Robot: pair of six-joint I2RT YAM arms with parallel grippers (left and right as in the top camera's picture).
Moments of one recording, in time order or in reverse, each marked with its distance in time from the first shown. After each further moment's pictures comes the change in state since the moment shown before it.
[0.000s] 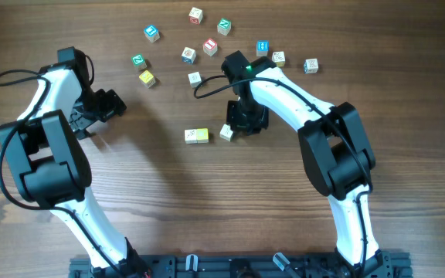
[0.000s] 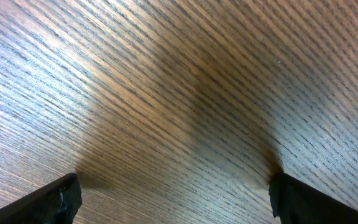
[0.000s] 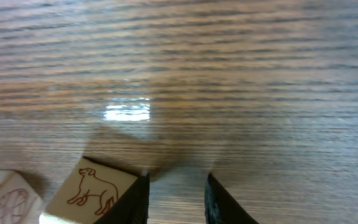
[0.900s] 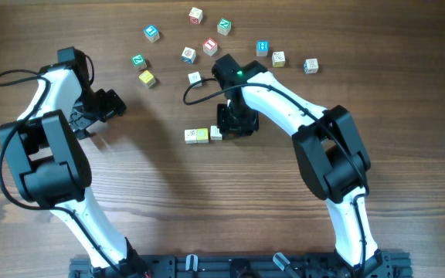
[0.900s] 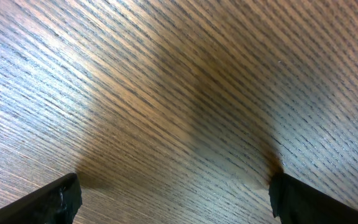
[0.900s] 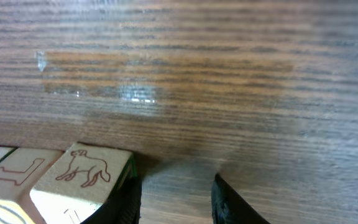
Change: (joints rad) left arm 0.000 0.000 0.000 0.000 0.000 0.000; right arm 0.048 -0.002 0.000 0.048 -0.020 -0.020
